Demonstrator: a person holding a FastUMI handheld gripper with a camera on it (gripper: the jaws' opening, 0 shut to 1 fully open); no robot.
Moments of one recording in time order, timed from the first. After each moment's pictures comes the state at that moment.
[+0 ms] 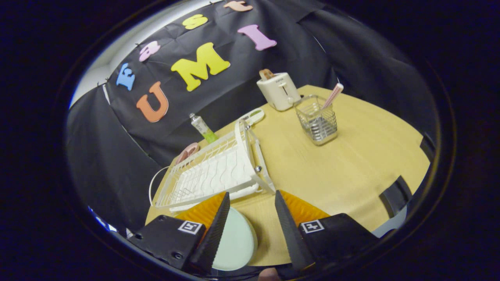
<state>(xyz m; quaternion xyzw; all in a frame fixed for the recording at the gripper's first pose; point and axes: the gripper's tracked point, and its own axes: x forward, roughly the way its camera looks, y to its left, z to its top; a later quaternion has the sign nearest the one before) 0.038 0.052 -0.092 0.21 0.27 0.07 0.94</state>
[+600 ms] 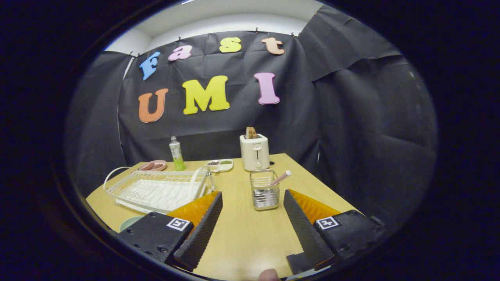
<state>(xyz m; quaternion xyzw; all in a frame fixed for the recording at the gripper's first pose) 0.063 -0.079 -0.053 0.04 0.11 -0.01 0.99</state>
